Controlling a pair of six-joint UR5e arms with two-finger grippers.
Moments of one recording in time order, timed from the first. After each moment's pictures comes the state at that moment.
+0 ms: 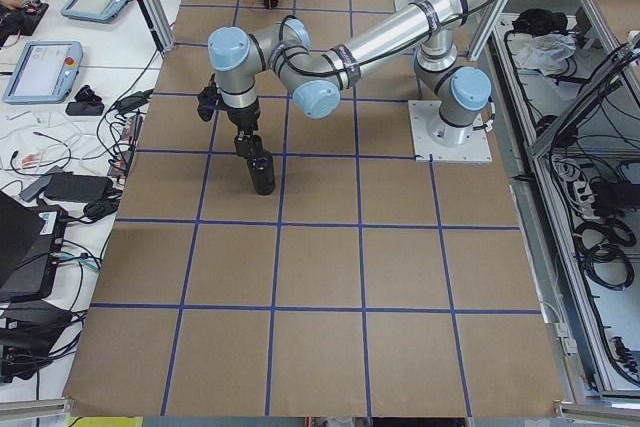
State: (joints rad) left arm -1.03 -1.94 -1.40 -1.36 1.60 0.60; right arm 1.57 -1.61 1.56 -1.57 -1.57 -0.05
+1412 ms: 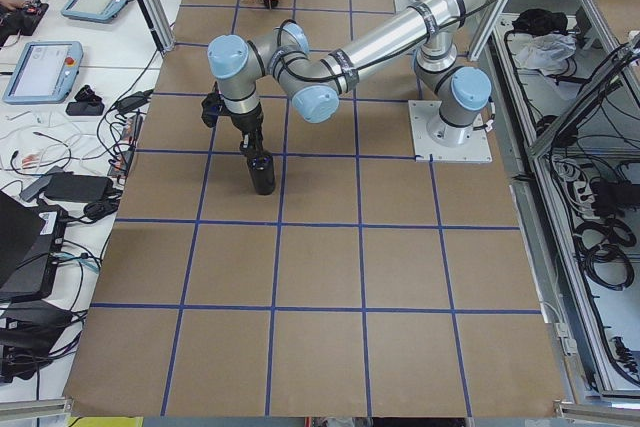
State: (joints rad) left arm -1.03 -1.95 -1.40 -1.41 1.62 0.60; right arm 1.57 -1.61 1.56 -1.57 -1.57 -0.05
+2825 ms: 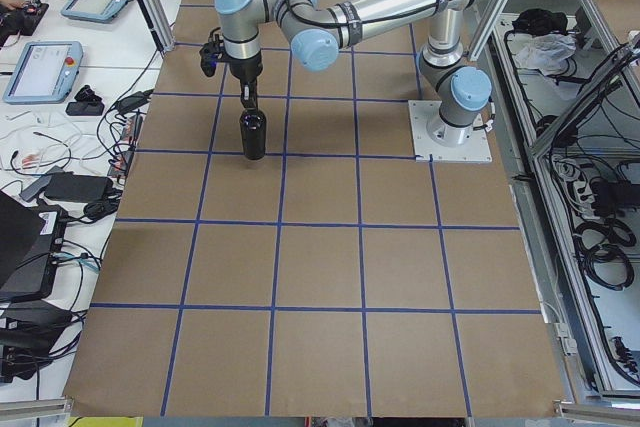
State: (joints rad) left arm -1.22 -1.83 -1.39 -1.44 1.61 0.30; right arm 1.57 -1.61 1.57 -1.57 -1.57 -0.05
